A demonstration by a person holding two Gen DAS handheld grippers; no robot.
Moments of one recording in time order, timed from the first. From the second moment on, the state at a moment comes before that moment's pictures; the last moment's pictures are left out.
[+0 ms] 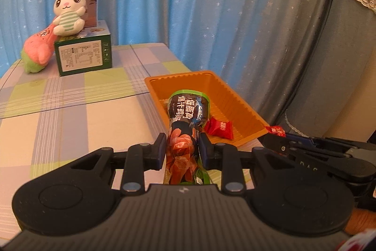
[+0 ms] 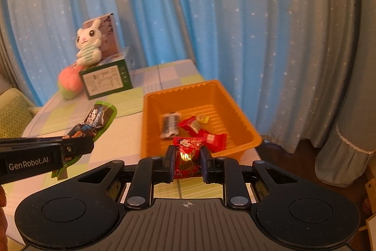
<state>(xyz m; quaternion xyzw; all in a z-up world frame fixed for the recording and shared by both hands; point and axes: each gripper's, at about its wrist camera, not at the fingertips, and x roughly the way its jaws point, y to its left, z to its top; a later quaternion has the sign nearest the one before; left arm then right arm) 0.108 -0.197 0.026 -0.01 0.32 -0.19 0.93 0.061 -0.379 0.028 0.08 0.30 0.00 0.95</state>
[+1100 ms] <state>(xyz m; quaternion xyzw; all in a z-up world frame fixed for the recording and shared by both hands) 0.204 -0.240 -0.022 0.00 0.38 -0.23 0.90 0.150 -0.414 0.005 0.05 0.33 0.00 0.94</state>
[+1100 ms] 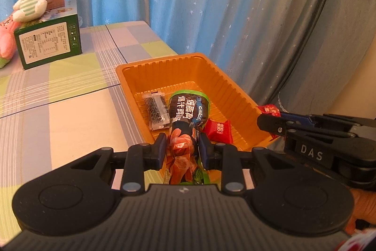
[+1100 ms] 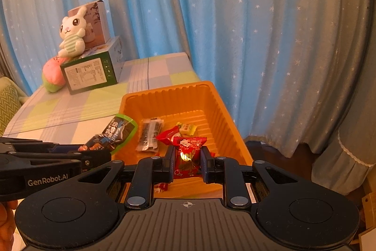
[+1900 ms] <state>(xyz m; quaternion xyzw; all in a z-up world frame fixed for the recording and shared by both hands) 0.269 -0.267 -0.055 0.02 0.39 -0.24 0.89 0.211 -0.438 -0.026 0.06 0.35 0.00 0.93</state>
